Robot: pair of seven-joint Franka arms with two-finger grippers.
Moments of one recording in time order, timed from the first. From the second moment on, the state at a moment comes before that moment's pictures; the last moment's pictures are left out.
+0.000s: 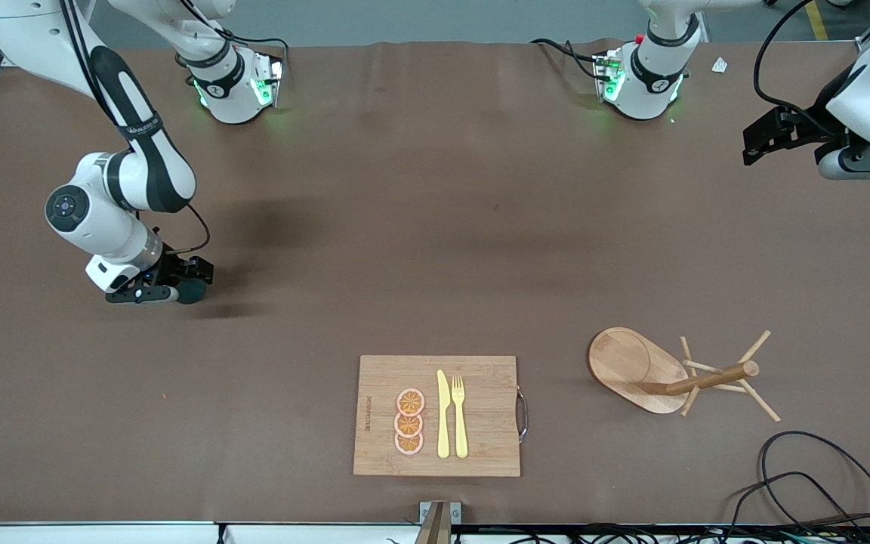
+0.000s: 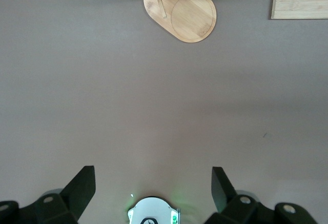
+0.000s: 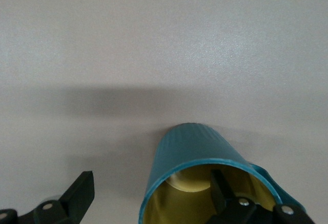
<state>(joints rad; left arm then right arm) 0.01 -0.02 -0.16 -1.49 0.01 1.36 -0.13 -0.10 0.27 0.06 -2.32 0.02 2.60 -0.12</state>
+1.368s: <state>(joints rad) 0.01 -0.02 -0.15 -1.49 0.01 1.36 -0.13 -0.08 0.26 0.07 -2.29 0.02 2.52 -0.05</state>
